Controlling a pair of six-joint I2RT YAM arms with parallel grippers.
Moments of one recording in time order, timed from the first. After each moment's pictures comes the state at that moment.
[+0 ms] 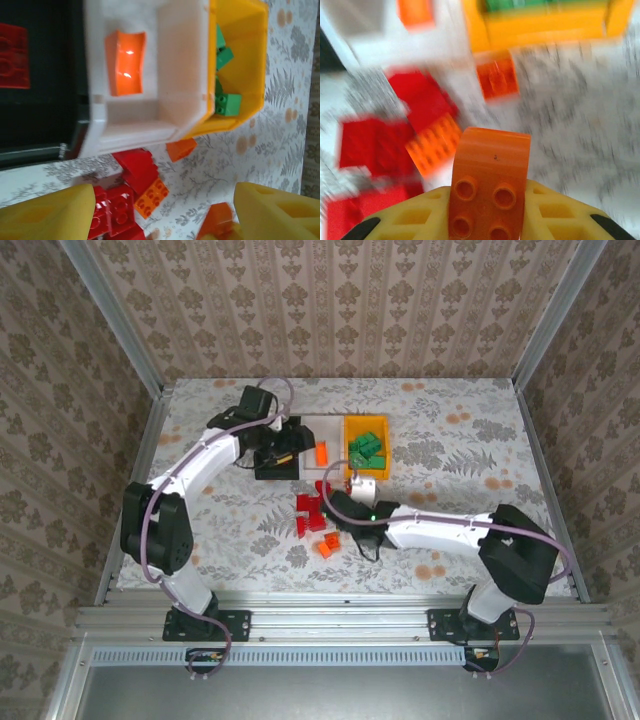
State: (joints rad) left arm -0.40 1.71 1.40 -0.66 0.46 -0.57; right arm 0.91 1.61 1.03 -0.42 0.52 0.91
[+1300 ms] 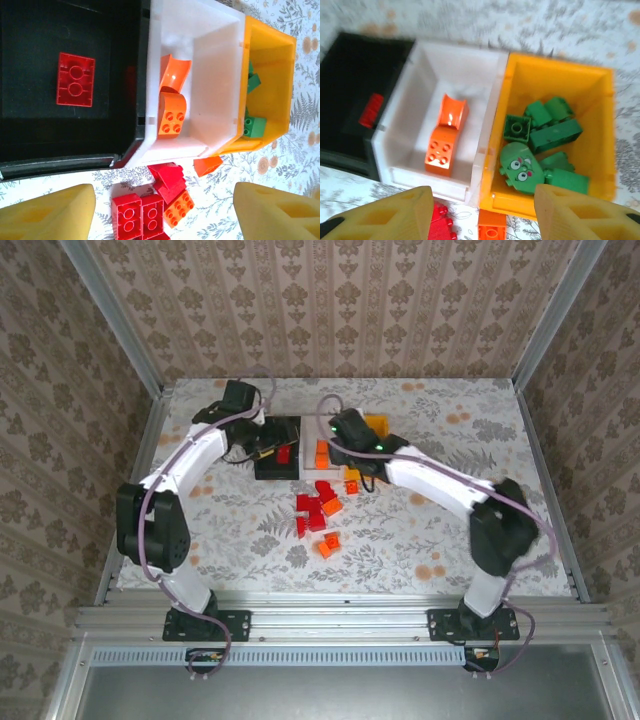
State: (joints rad) left arm -0.36 1.71 1.47 -0.75 0.35 -0.53; right arm 0.66 1.62 1.29 -0.40 0.36 0.39
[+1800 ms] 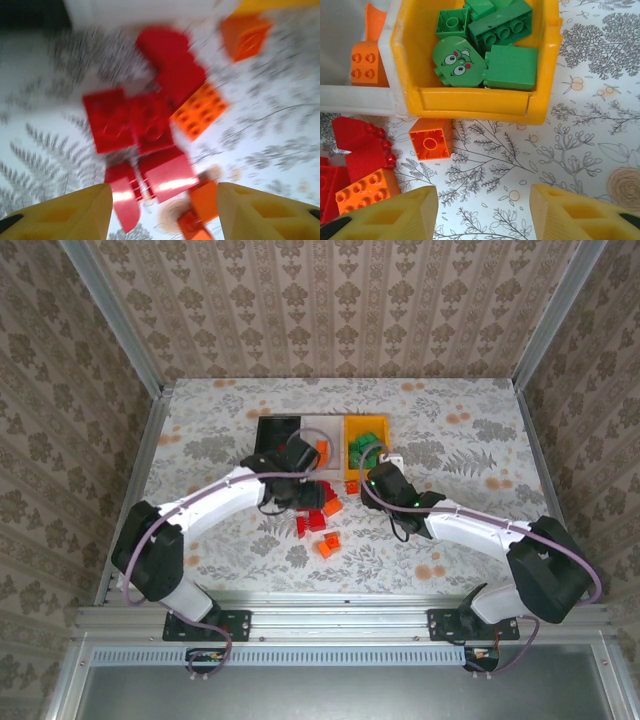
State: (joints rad) left arm -0.77 1.57 1.12 -0.74 0.02 -0.60; right arm 0.66 1.41 0.75 -0.12 0.35 0.56
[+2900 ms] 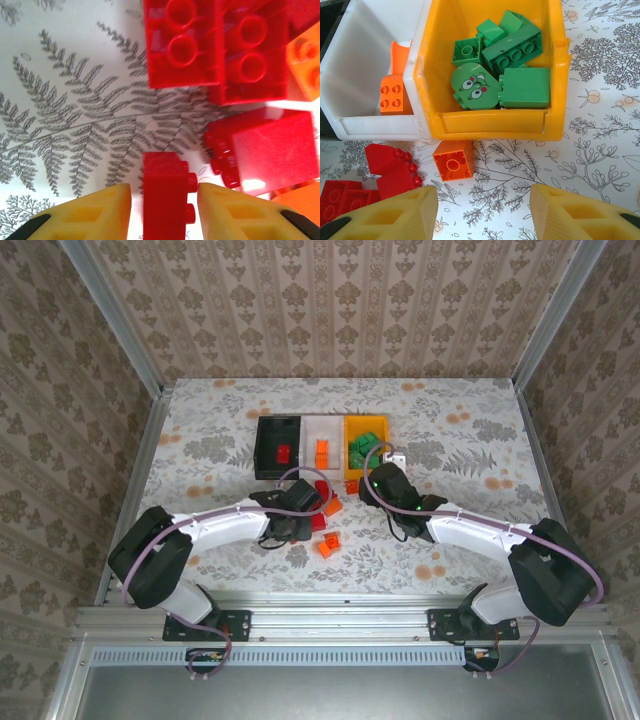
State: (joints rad) left arm -0.88 1.52 0.82 -0.56 -0.14 -0.78; right arm 0.66 1.39 0.72 -0.03 0.36 0.61
